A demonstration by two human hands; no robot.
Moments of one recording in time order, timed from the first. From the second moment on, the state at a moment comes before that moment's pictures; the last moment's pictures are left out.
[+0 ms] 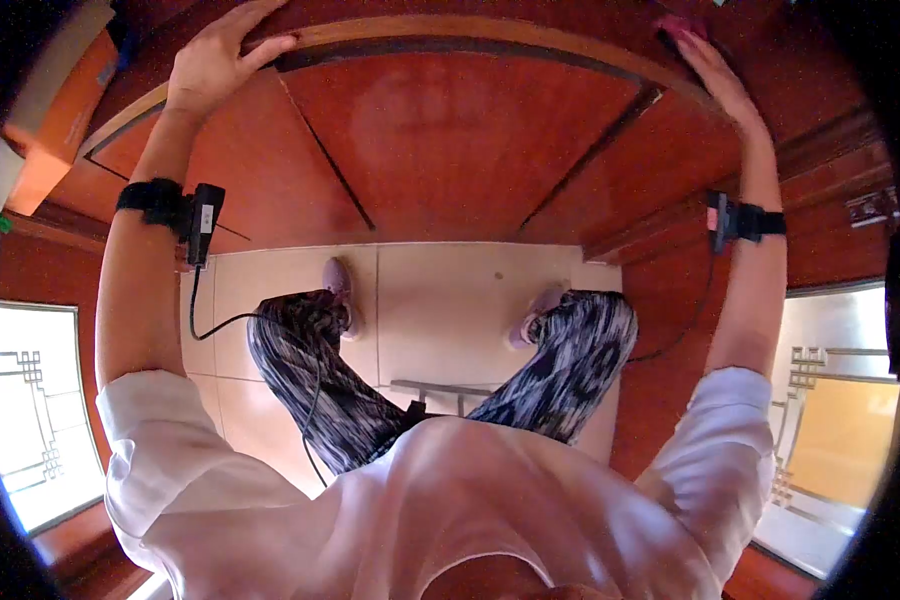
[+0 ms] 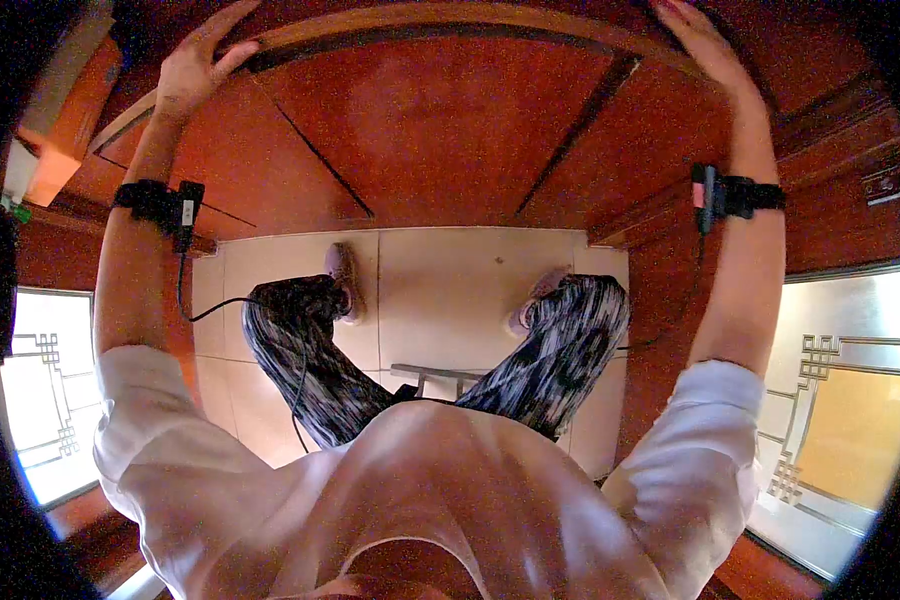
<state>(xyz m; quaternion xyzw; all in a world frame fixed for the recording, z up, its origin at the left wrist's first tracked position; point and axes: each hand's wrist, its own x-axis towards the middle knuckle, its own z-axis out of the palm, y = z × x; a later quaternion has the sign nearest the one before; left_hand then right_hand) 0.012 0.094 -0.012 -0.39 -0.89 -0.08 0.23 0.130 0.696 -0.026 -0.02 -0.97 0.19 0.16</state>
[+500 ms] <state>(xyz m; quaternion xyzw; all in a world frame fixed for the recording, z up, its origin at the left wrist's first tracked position) 0.003 0.101 -0.025 -0.37 -0.88 -0.06 0.30 0.145 0.611 -0.022 -0.22 -0.96 0.07 0.18</state>
